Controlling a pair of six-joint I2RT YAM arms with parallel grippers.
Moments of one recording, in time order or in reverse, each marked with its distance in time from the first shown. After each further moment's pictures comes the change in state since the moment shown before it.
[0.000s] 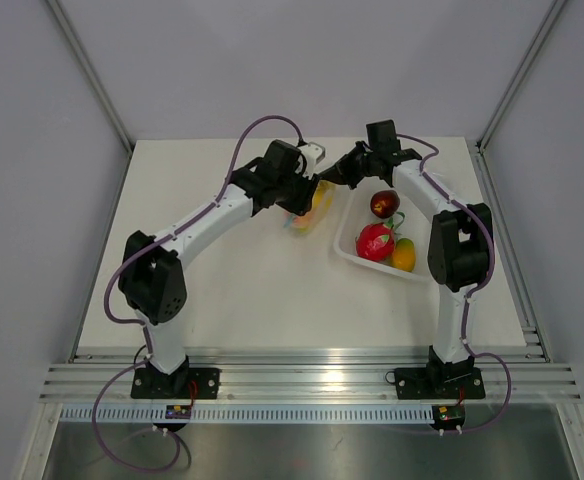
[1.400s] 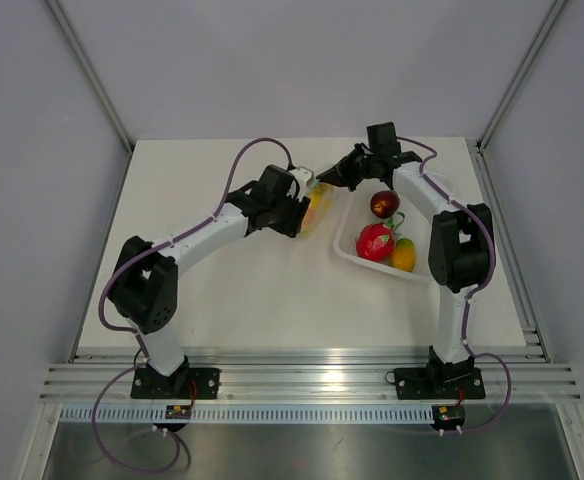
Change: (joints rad) left arm -0.002 -0.079 -0.275 0.107 -0.069 -0.045; right arm -0.001 -0.008 -0.032 0.028 -0.050 0.006
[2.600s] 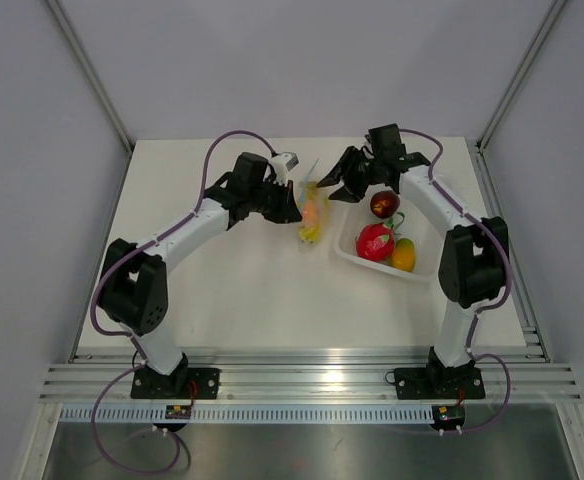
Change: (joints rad) left arm 0.123 -0.040 -0.027 0.137 0.393 -0.145; right arm 0.020 -0.101 -0.051 -0.118 0.027 -0.282
